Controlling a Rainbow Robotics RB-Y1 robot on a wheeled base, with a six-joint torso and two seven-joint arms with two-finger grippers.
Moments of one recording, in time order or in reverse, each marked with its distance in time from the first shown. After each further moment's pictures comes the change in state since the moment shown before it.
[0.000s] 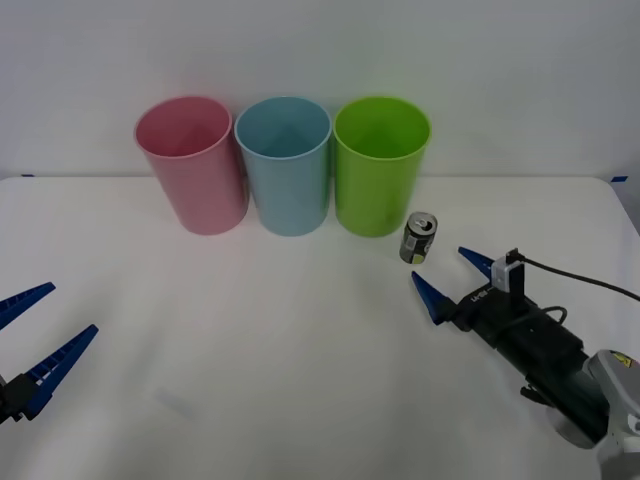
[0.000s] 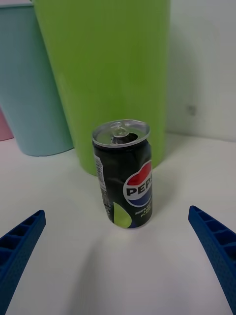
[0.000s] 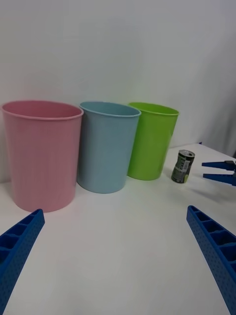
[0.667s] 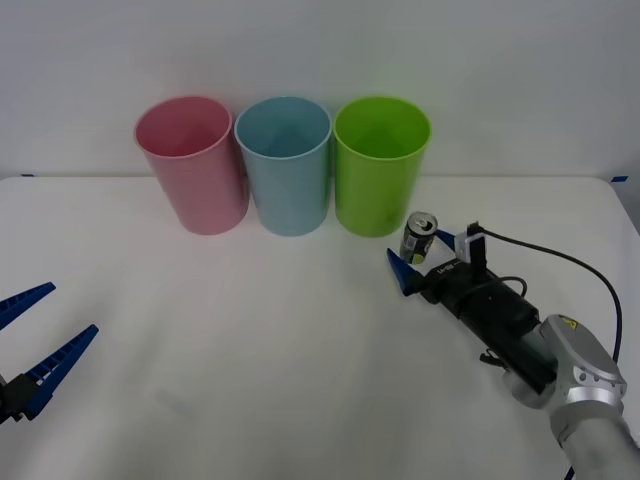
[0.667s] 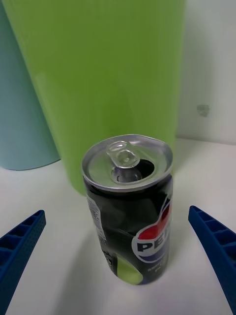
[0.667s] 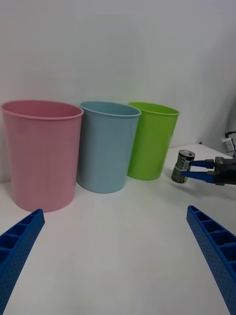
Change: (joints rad) right arm -0.191 0.066 0.006 0.196 0.020 0.108 0.048; left arm 0.000 0.000 0.000 0.000 0.000 0.000 0.000
